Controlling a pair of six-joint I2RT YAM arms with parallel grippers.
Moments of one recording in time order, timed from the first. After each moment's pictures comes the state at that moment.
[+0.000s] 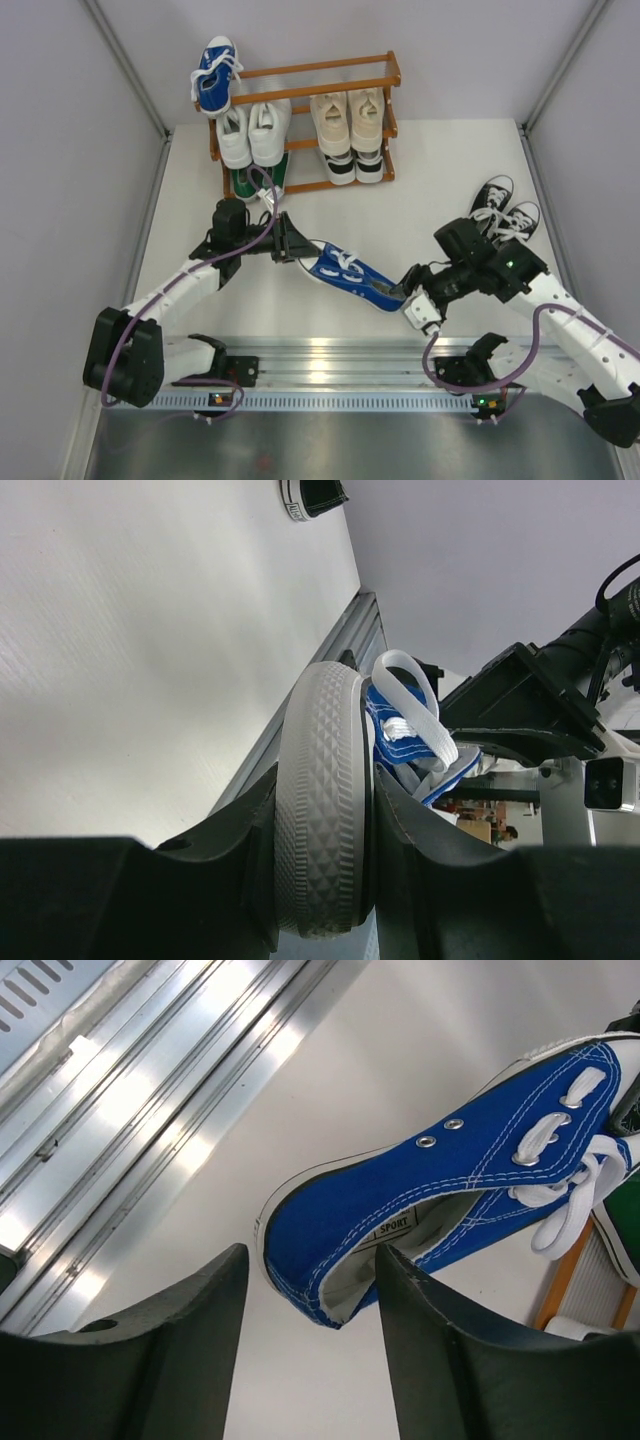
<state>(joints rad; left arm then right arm) -0.33 1.19 0.61 0.20 0.95 -0.89 0.68 0.90 0.95 -1.15 -0.76 -1.60</state>
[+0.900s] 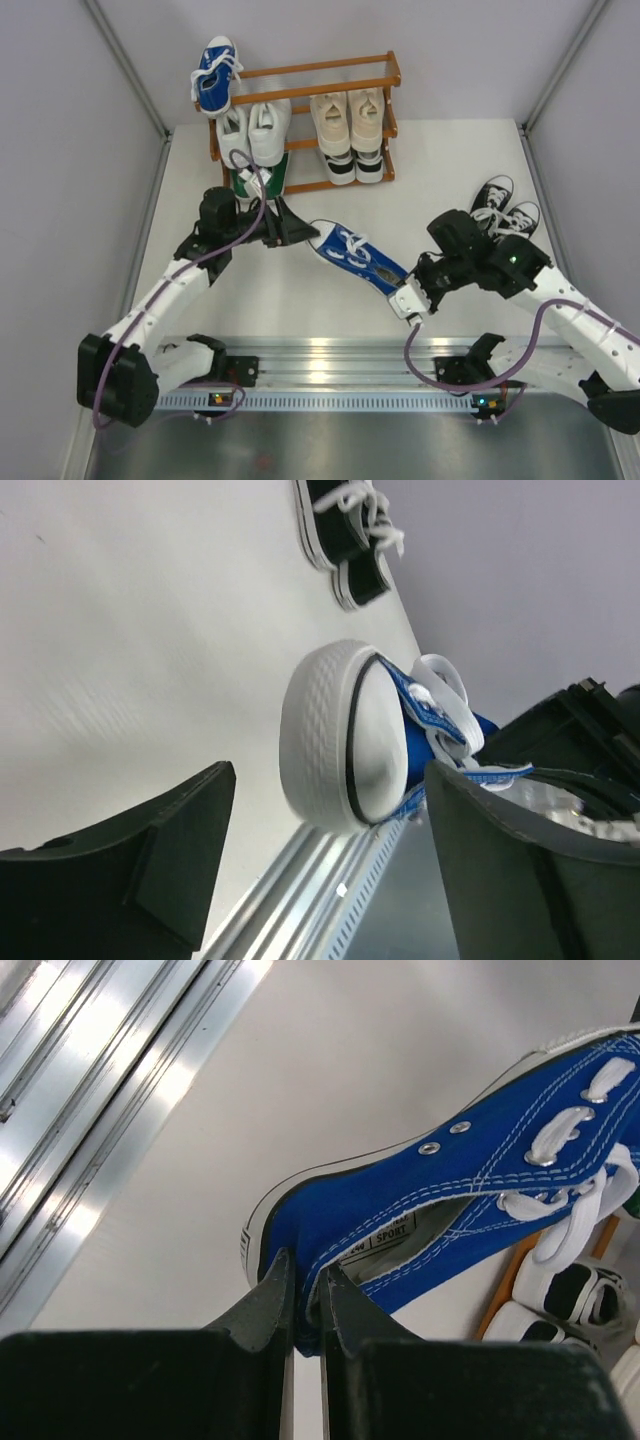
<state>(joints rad) -0.32 1.11 0.72 0.04 0.80 -0.75 0.79 0.95 1.07 -1.13 -0.52 -1.45</state>
